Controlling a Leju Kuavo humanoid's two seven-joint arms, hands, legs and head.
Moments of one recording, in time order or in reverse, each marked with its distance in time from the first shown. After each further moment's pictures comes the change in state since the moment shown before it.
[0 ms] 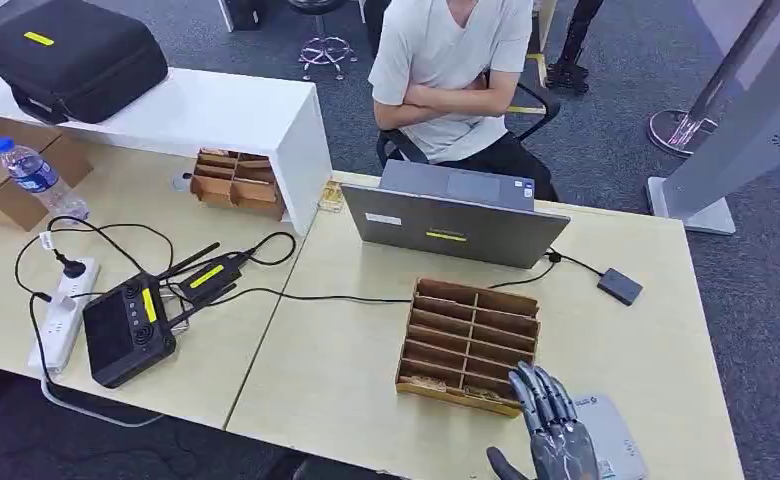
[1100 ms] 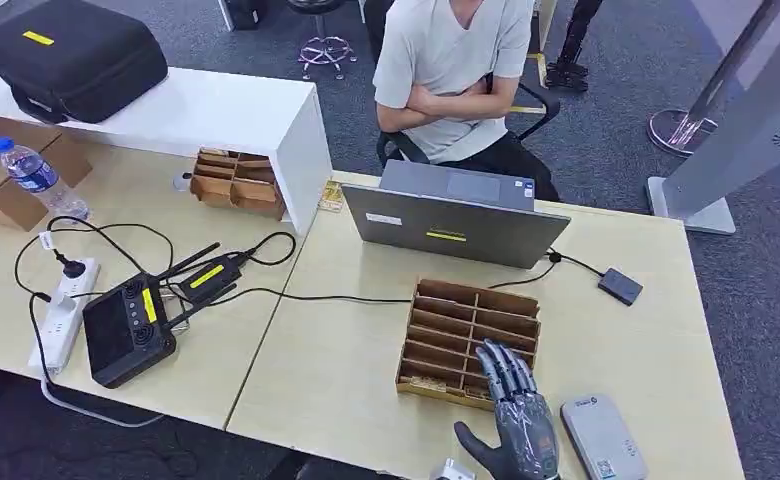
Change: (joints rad) left arm -0.003 -0.006 0.000 0.000 -0.029 0.003 0.006; right arm -0.117 0.169 0.010 0.224 -0.089 -0.007 -0.114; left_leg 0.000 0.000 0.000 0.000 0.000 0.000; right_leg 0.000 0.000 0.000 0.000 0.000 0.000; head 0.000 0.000
